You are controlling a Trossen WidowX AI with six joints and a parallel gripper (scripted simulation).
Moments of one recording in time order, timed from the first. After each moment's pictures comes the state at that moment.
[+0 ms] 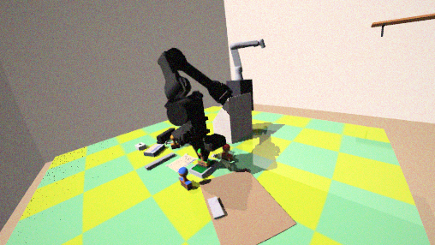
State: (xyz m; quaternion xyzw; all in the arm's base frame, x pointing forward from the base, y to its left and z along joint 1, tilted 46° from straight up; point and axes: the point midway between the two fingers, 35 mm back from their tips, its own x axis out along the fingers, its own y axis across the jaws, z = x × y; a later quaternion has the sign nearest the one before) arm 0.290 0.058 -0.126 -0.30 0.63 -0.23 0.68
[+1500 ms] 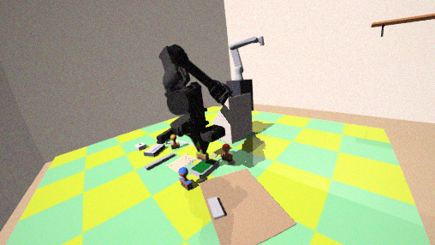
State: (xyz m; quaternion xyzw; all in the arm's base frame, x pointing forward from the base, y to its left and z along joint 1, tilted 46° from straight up) arm 0.288 0.077 -0.105 -0.30 0.63 -0.23 0.68
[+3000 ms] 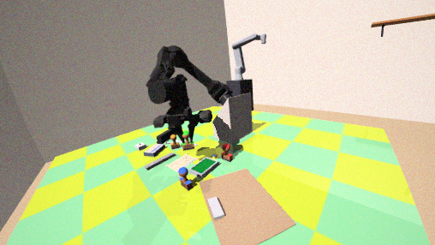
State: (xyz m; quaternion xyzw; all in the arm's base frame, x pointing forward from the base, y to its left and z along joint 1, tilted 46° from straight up) arm 0.306 0.064 -0.049 -0.53 0.68 0.02 0.52
